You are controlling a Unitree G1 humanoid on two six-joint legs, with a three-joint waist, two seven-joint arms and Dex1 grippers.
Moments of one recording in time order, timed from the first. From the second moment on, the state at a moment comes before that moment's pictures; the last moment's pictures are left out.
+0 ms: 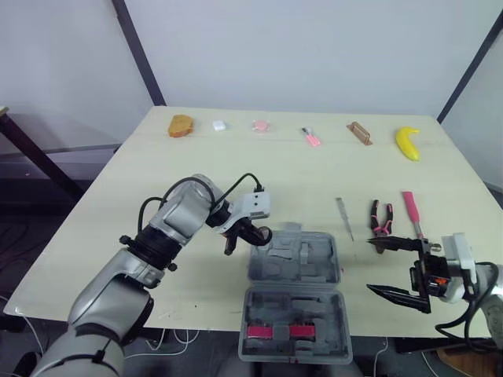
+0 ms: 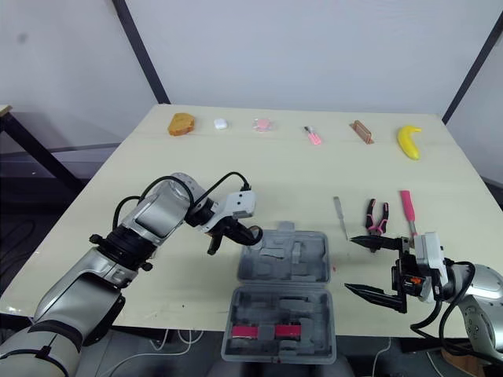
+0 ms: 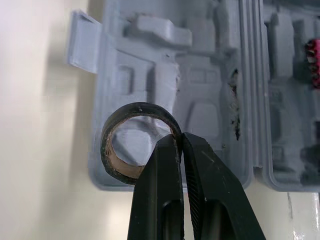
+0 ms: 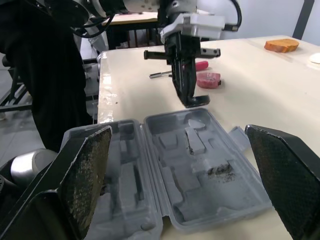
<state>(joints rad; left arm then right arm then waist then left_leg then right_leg) -0.84 0.63 -0.52 0.24 0.05 0.57 -1.48 0.07 -0.69 -0.19 -0.18 0.65 0.04 1.37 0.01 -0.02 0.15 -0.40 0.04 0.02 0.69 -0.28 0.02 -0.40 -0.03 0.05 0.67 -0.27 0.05</state>
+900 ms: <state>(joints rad) -0.89 0.53 -0.51 0.59 0.07 0.38 -1.47 0.07 -0.69 -0.20 -0.18 0.65 0.03 1.37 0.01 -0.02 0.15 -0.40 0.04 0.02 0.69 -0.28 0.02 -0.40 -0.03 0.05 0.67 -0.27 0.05</state>
